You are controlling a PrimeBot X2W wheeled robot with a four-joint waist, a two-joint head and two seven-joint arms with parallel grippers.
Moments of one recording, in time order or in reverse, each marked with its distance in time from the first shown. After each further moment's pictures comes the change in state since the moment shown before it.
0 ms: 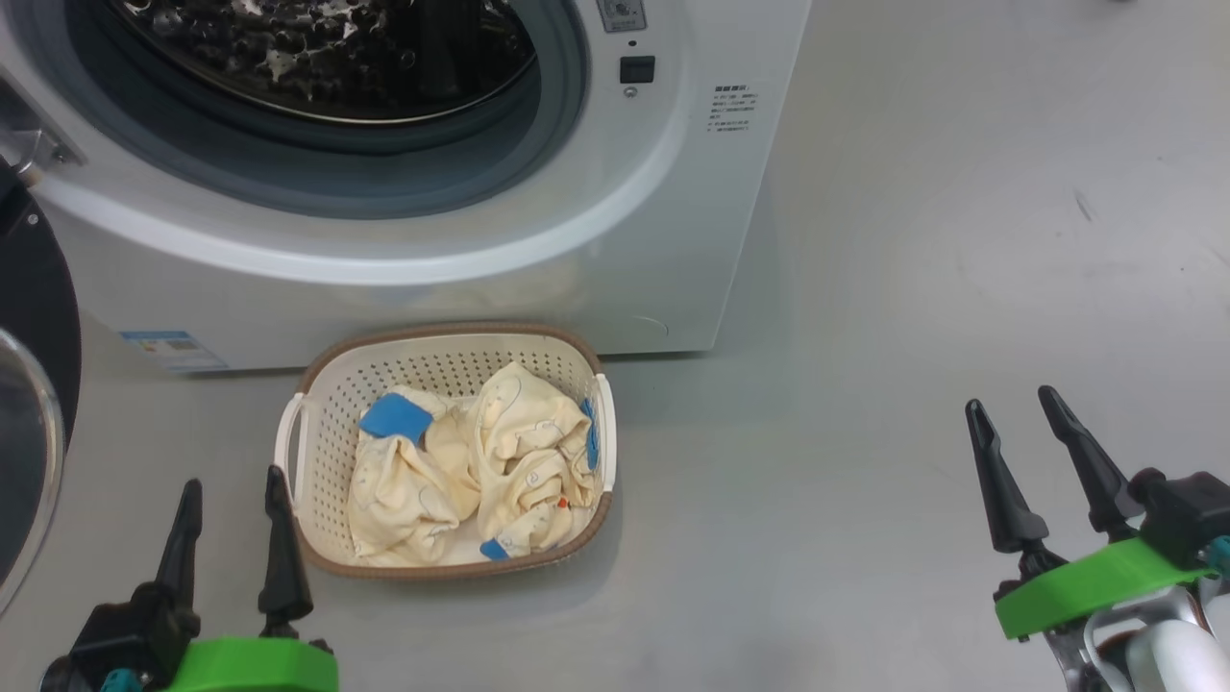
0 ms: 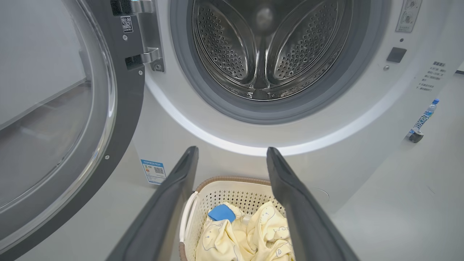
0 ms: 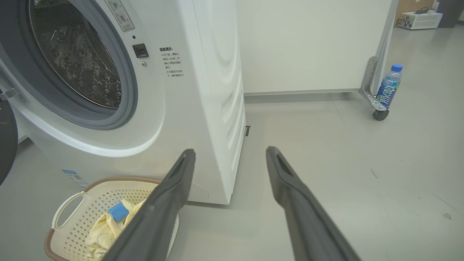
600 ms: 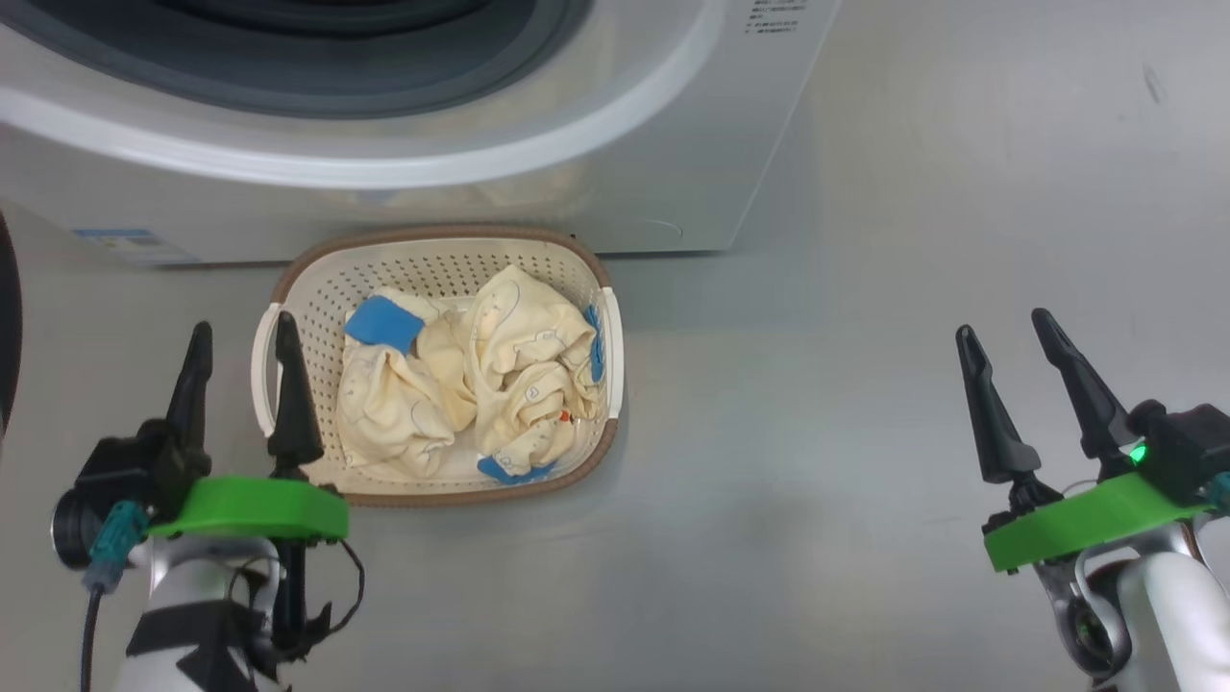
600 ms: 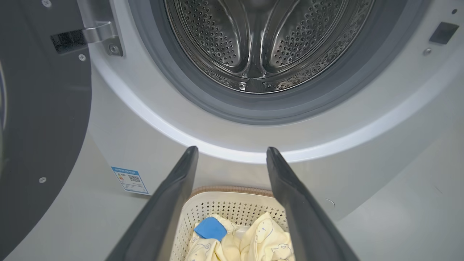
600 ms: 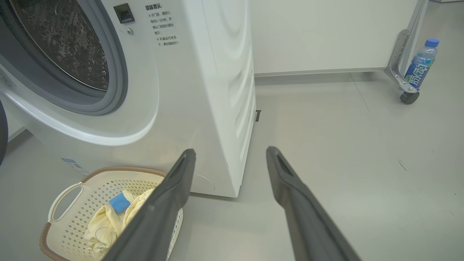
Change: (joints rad) left arm -0.309 -0.014 -0.027 0.174 -0.013 -0.053 -0.007; right arm -0.108 0.000 0.020 -0.010 -0.002 0.000 0.000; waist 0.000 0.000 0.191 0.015
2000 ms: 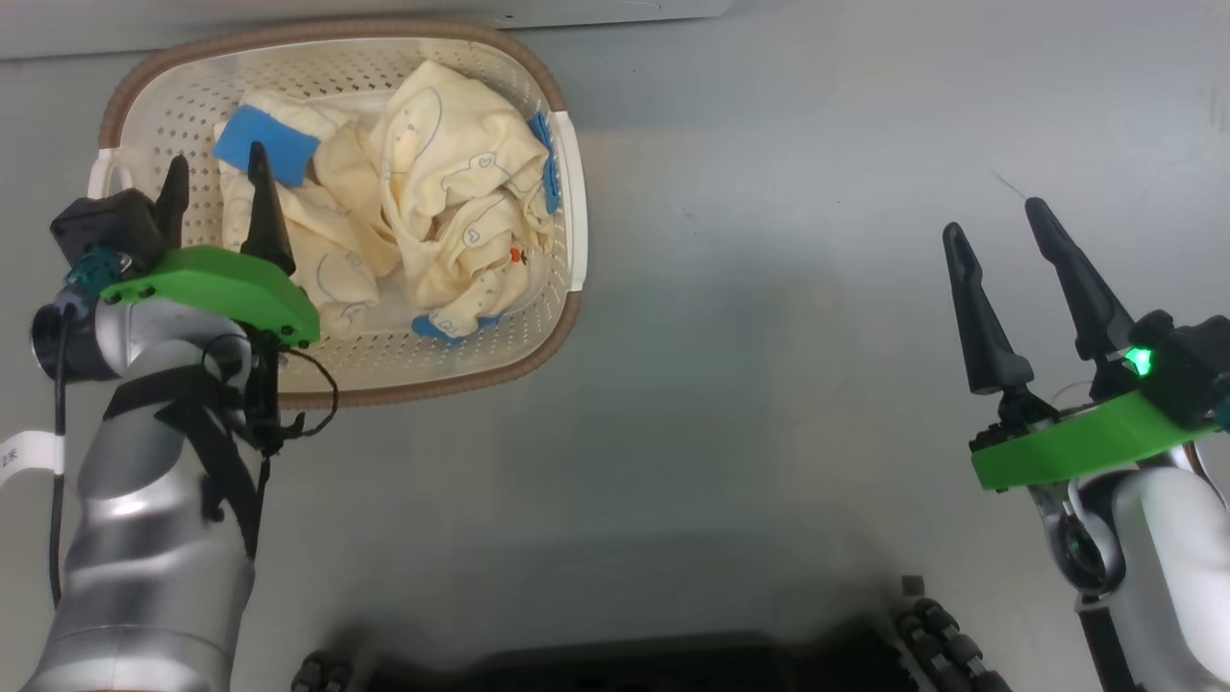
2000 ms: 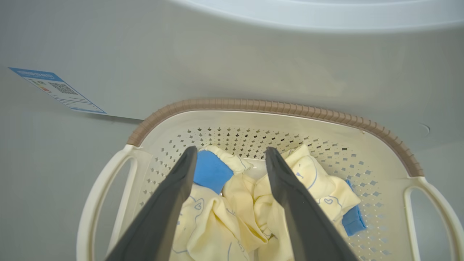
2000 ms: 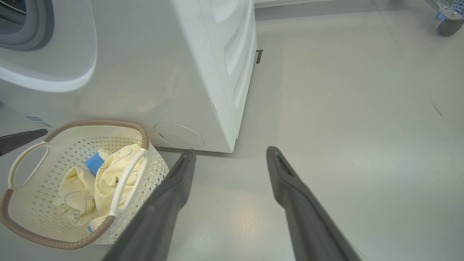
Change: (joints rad) left arm -0.565 -0.028 0.031 0.657 0.010 -0.088 0.000; right arm -0.139 -0.006 0.038 -0.042 -0.016 0.000 -0.001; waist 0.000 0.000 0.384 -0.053
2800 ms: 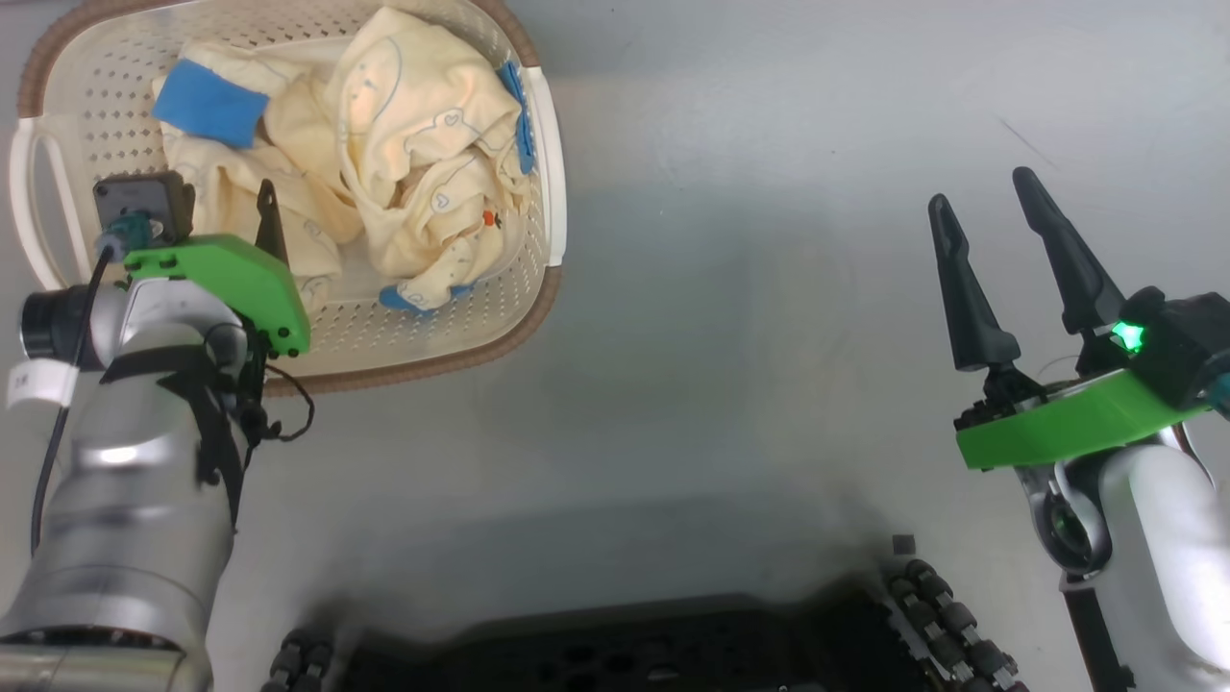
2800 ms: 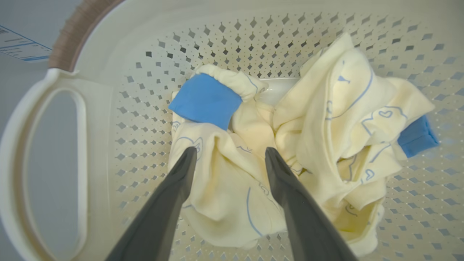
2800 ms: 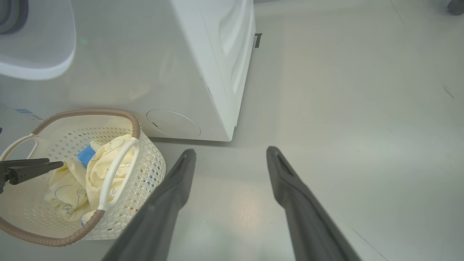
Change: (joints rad) left arm -0.163 0.024 -0.107 0.331 0.073 0.003 0.057; right arm -0.042 0.020 0.012 -0.013 -0.007 0.000 0.000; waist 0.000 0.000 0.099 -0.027
